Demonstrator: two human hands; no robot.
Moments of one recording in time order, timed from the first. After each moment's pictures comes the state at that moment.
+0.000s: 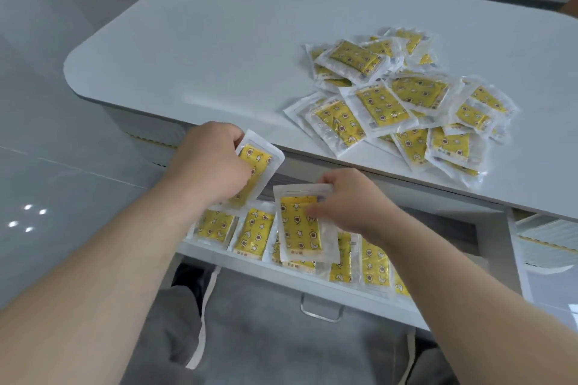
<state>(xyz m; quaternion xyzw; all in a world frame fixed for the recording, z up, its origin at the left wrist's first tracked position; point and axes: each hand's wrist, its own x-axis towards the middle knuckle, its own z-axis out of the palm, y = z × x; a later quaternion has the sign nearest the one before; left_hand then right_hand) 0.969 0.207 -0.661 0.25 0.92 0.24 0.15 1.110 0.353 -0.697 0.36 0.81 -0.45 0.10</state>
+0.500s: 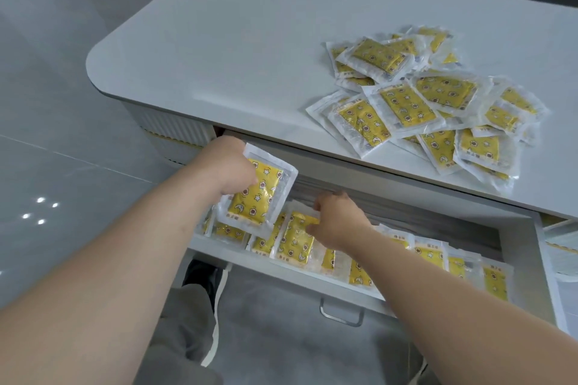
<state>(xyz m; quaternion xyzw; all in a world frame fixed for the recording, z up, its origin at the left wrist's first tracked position) 0.929 0.199 -0.694 0.18 0.91 0.21 0.29 1.078 0.332 -0.780 0.33 0.90 -0.22 0.20</state>
